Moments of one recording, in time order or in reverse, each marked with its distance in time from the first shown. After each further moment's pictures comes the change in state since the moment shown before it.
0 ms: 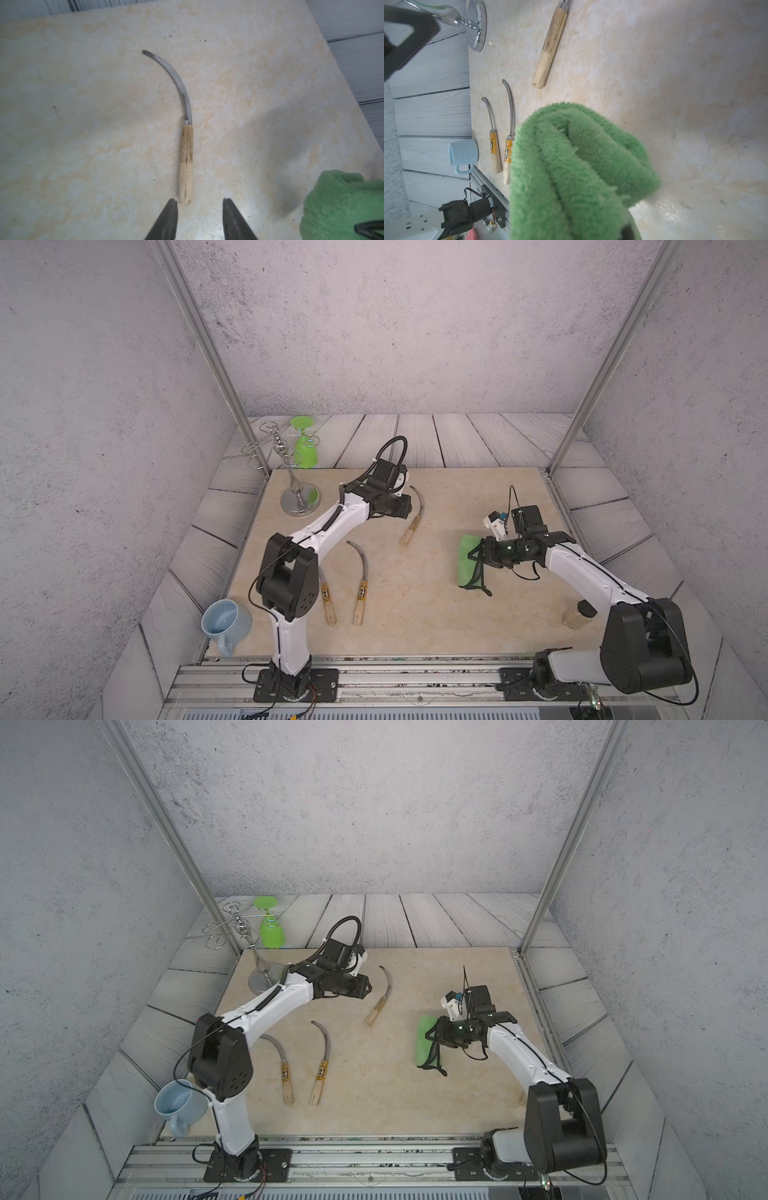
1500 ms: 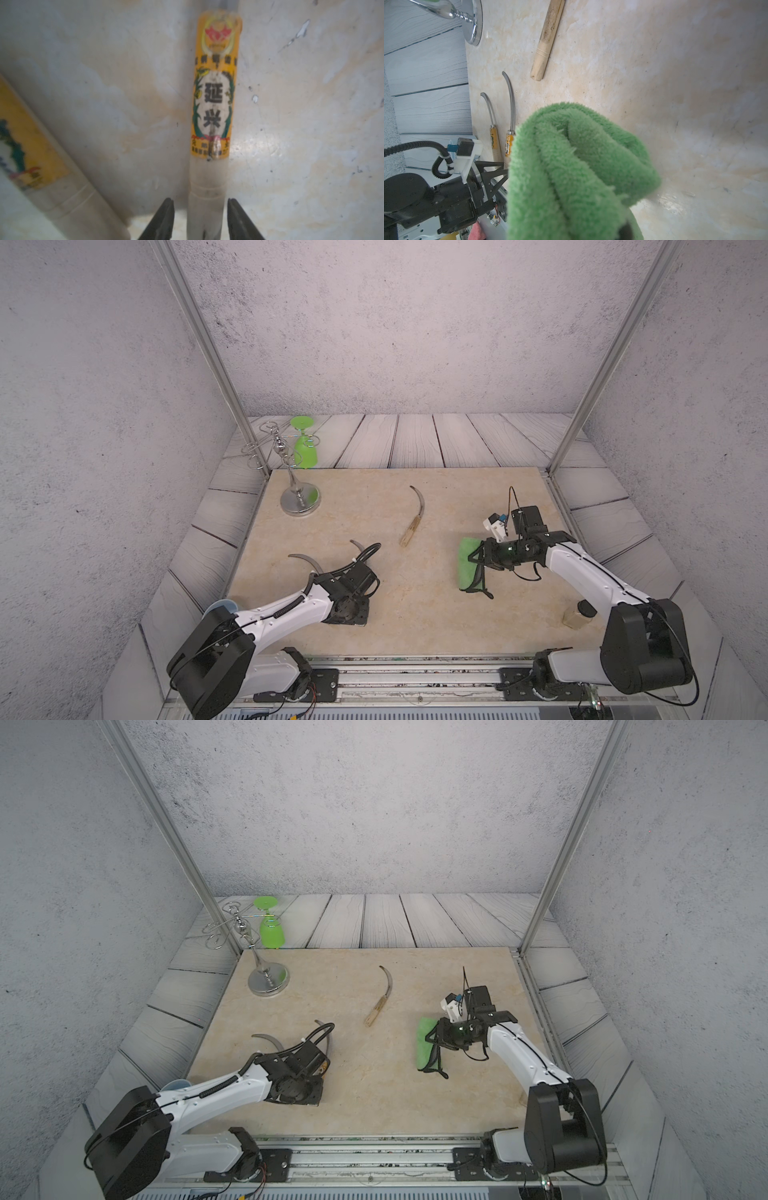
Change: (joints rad) left arm -0.198 -0.550 -0.983 -0.088 -0.193 -0.402; right arm -0.001 -0.003 0.008 -0.049 -0.008 -0.003
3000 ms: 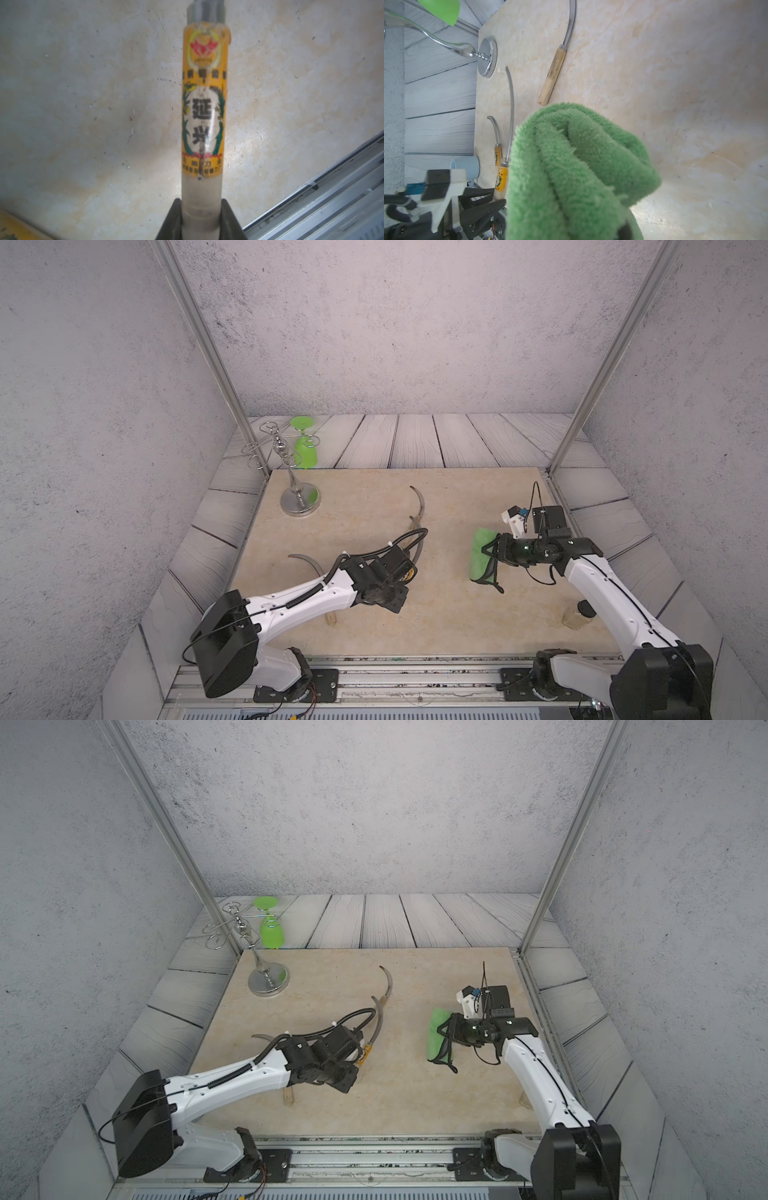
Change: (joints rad) left arm -0.220 0.158 0.375 -0.044 0.015 0.211; right arm -0.076 -0.199 0.013 -0.061 0.069 0.015
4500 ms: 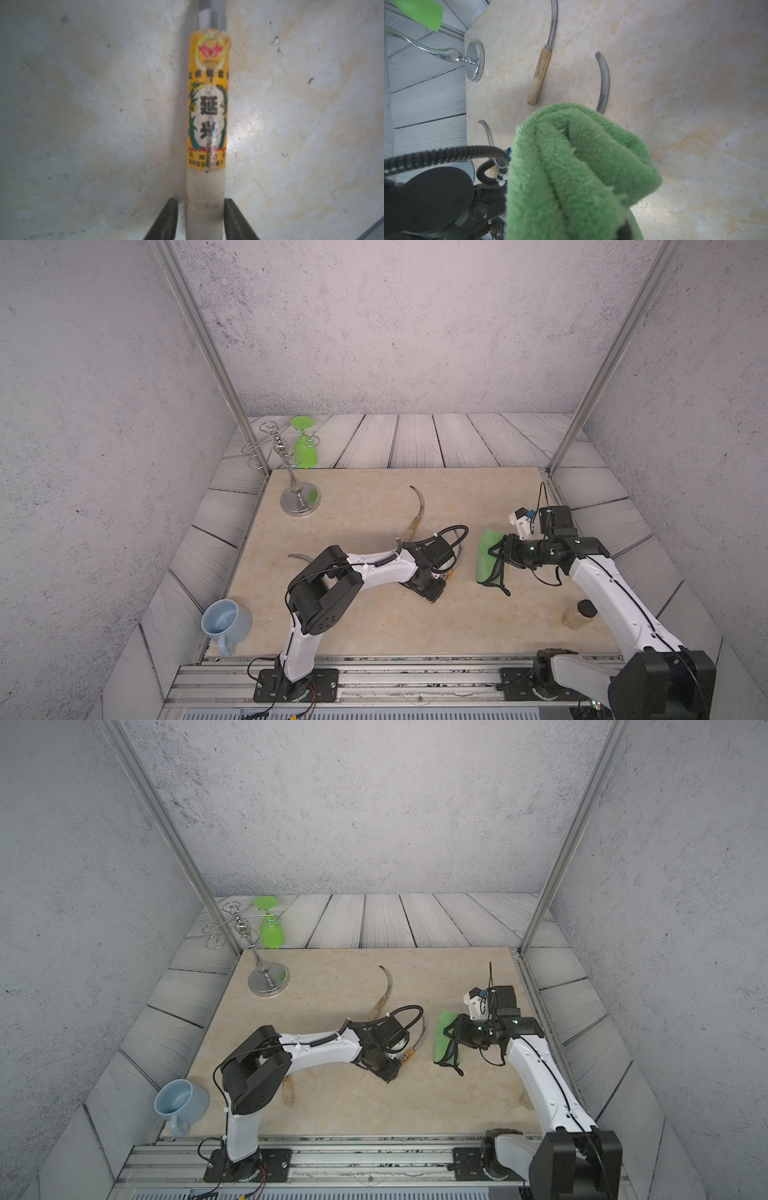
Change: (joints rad) left arm -0.016 0.540 0.338 0.129 0.130 0.130; right arm -0.041 0.006 0.019 -0.072 0.018 -0.011
